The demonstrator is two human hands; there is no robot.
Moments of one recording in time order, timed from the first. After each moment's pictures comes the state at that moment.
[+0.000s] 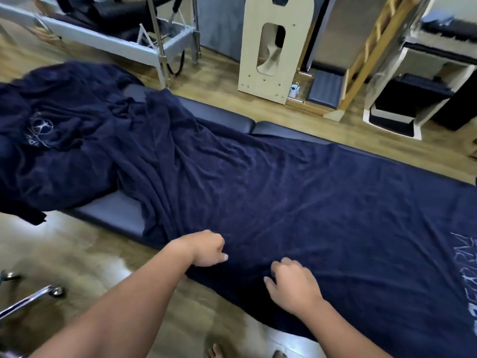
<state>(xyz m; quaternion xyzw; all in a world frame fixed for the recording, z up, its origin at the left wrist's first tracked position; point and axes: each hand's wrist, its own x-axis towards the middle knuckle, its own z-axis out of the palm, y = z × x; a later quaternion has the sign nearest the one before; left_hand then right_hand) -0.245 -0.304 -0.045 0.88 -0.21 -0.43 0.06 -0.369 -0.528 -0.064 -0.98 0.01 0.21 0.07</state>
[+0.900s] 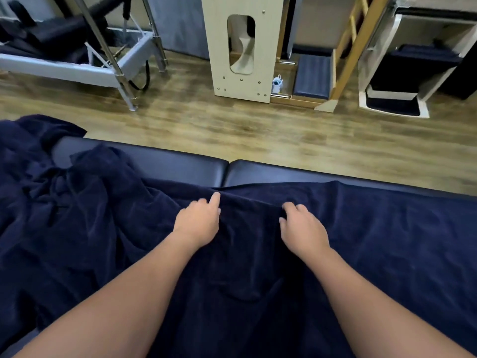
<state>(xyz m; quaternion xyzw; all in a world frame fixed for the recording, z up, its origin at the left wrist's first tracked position) 0.037 -0.422 -0.068 0.97 -0.19 -0.12 0.02 -0.052 -0.651 -0.075 -0.97 0.16 0.10 0.14</state>
